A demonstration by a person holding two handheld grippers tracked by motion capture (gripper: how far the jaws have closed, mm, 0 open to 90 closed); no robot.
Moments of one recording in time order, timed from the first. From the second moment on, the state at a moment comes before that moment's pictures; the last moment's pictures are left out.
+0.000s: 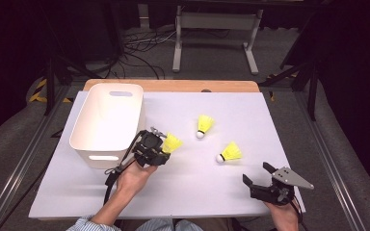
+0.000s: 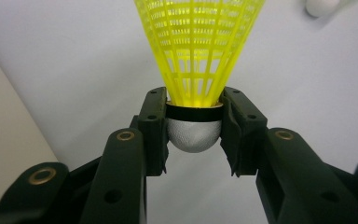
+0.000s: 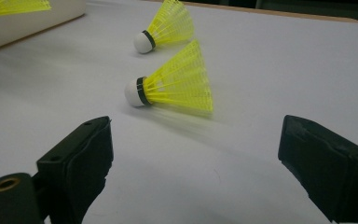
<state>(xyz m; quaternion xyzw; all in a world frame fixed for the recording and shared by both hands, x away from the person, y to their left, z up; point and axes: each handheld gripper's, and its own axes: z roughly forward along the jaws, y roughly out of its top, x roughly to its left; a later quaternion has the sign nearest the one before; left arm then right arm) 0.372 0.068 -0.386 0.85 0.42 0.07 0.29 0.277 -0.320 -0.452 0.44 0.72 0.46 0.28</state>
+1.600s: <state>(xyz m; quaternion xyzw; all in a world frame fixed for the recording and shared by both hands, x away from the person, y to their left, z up) 0.372 0.100 -0.325 0.84 0.43 0.10 0.30 0.276 -0.320 -0.452 0.45 0.72 0.46 0.28</state>
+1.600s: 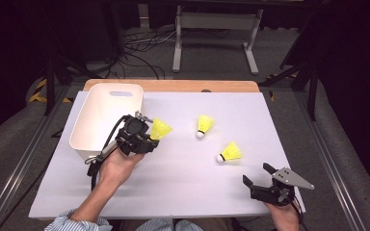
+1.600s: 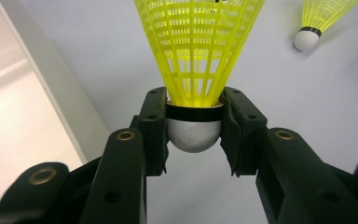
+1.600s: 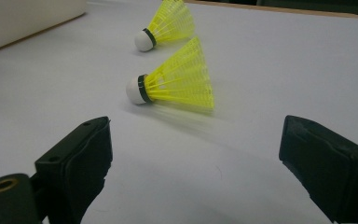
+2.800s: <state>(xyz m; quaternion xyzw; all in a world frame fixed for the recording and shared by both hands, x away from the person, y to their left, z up) 0.385 0.127 -0.298 0.82 0.45 0.10 0.32 0.276 -0.320 -0.452 0.44 0.72 0.46 0.28</state>
